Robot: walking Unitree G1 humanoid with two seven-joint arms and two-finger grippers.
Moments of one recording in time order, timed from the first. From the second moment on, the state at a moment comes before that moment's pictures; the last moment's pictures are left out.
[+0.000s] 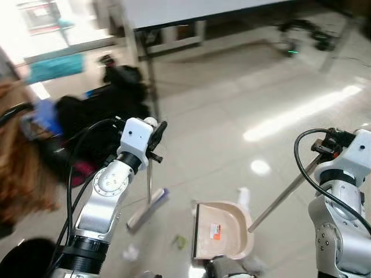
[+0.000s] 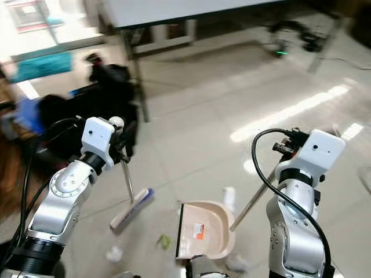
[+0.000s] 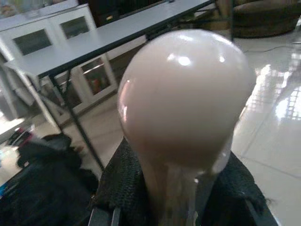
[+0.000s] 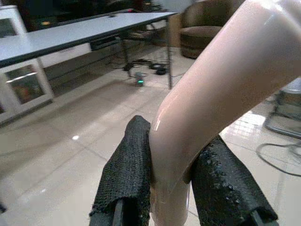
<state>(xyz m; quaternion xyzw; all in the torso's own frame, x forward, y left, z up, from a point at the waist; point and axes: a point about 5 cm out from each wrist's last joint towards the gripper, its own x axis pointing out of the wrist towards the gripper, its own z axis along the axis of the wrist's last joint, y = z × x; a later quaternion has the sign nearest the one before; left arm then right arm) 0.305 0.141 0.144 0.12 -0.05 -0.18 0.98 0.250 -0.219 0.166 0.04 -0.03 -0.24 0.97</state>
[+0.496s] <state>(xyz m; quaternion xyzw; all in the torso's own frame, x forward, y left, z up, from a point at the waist) 0.303 0.153 0.147 0.13 -0.06 -0.15 0.98 0.253 -0.217 0.171 0.03 -0.03 -0.22 0.98</state>
